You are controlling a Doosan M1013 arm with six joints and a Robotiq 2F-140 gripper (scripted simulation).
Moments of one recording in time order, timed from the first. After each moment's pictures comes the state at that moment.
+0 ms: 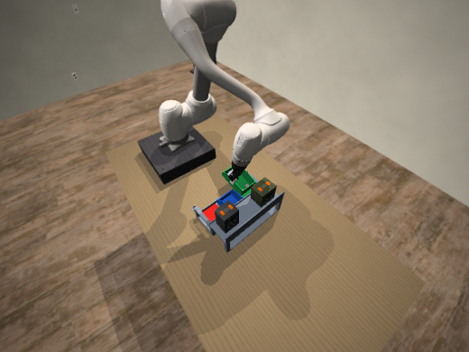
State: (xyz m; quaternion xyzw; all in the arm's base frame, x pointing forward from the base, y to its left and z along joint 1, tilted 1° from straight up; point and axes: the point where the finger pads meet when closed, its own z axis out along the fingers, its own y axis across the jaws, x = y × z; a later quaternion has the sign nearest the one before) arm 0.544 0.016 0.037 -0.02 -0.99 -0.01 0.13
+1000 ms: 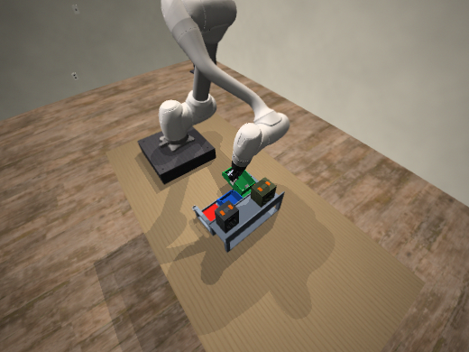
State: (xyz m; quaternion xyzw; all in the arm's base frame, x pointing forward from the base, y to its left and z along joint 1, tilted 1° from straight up) arm 0.544 0.016 0.035 -0.02 -0.99 -0.01 0.13
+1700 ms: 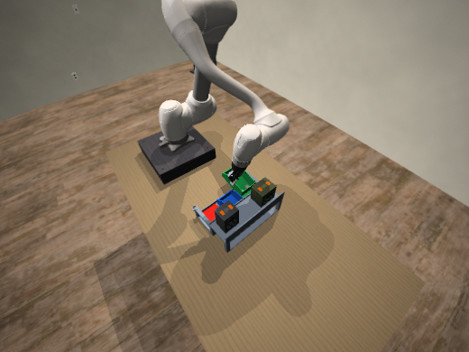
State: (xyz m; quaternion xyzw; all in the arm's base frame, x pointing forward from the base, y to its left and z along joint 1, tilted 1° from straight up) arm 0.544 0.016 0.030 -0.02 -0.99 -0.01 0.13
